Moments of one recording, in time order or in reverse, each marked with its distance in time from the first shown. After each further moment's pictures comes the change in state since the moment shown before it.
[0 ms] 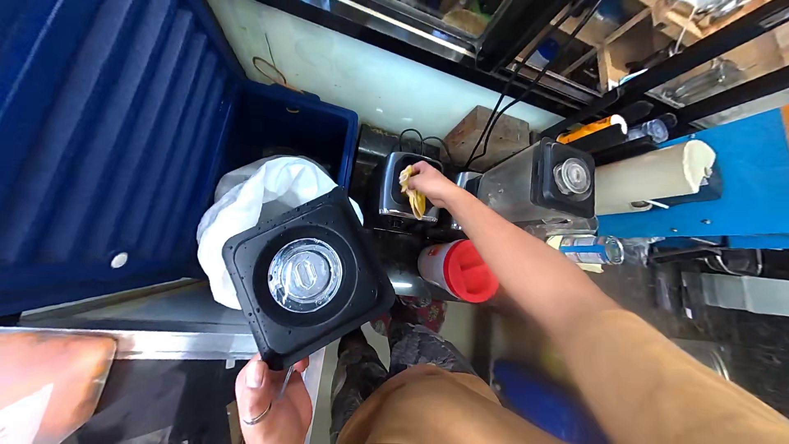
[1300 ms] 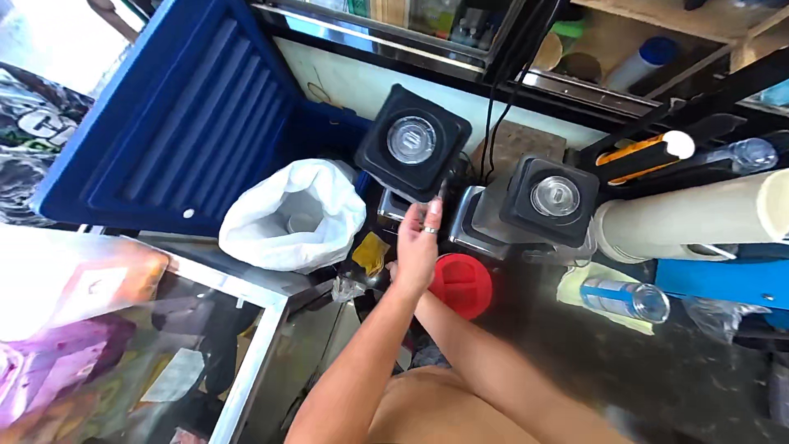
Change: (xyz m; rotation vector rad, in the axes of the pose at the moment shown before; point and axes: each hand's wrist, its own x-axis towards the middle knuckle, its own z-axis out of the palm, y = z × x) left_hand 0.024 -0.135 0.296 0.148 -0.117 -0.078; right_hand -0.195 0.021 0.028 0.416 -0.187 0.505
